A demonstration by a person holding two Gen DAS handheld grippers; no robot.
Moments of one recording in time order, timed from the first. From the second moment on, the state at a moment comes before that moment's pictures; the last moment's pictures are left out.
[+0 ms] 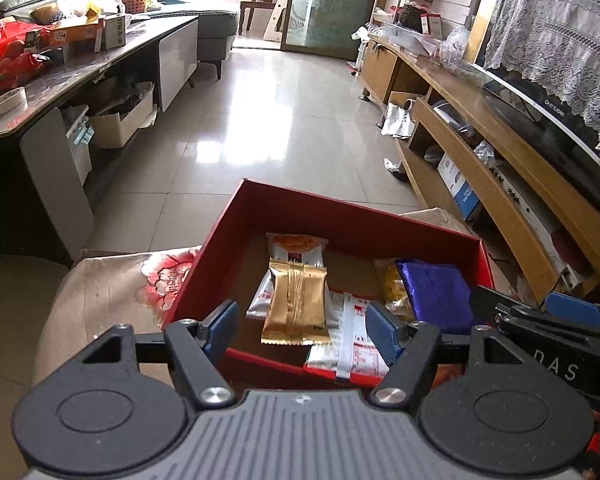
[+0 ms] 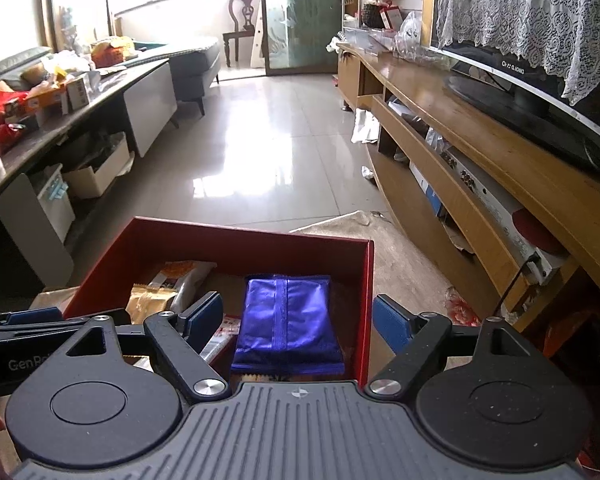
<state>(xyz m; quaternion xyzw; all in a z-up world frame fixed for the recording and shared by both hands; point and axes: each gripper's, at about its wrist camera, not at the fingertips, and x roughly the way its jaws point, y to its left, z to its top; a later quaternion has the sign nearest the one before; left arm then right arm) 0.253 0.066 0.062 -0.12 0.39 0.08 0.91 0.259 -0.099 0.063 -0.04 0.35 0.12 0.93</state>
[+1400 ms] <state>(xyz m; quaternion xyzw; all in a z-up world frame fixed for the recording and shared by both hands) 0.252 0.033 -0.036 -0.12 0.50 0.09 0.85 0.206 -0.141 0.027 -0.04 0.44 0.11 0.89</state>
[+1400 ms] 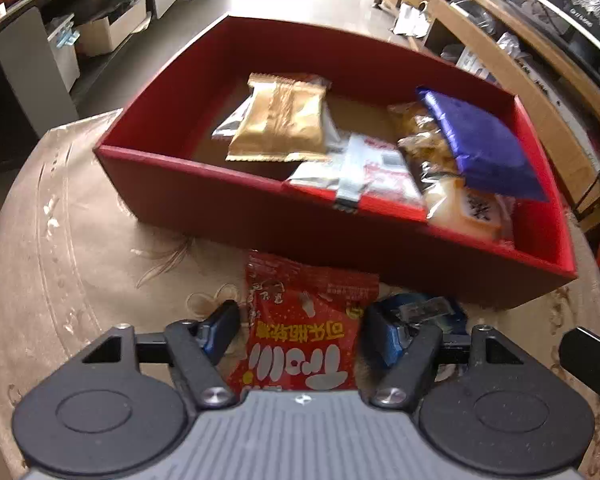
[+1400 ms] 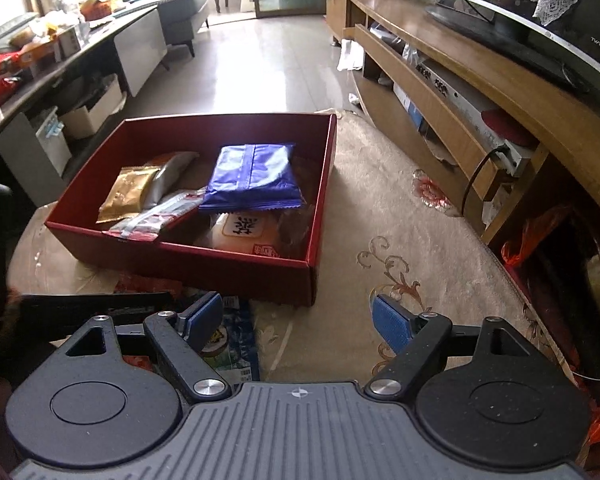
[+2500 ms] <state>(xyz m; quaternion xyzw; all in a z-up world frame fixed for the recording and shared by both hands) 0.217 0.080 -0.030 -0.13 0.53 0.08 0.84 0.225 -0.069 -0.044 -0.13 0.52 0.16 0.83</state>
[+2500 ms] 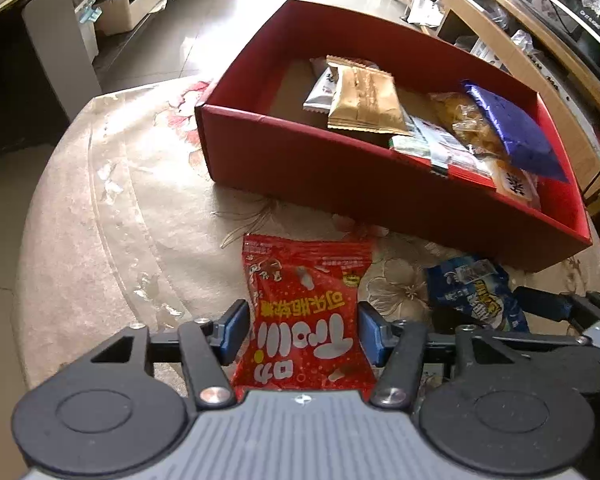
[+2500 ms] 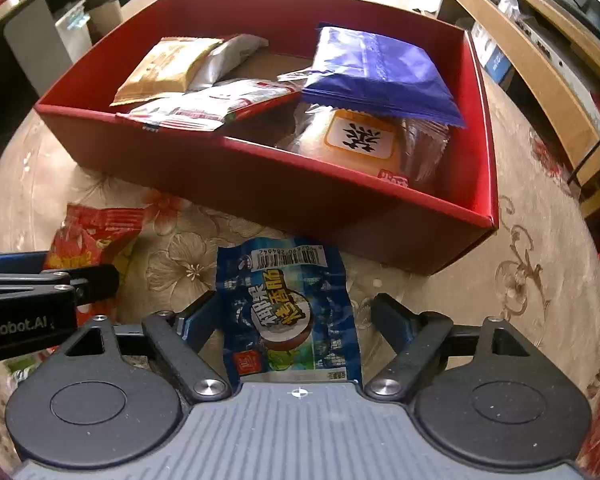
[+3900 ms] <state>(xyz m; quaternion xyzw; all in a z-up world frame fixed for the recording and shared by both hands) 0.221 0.040 -0.037 -0.05 0.53 0.07 0.85 0.210 -0.076 -0.039 -0.14 0.53 0.15 0.82</state>
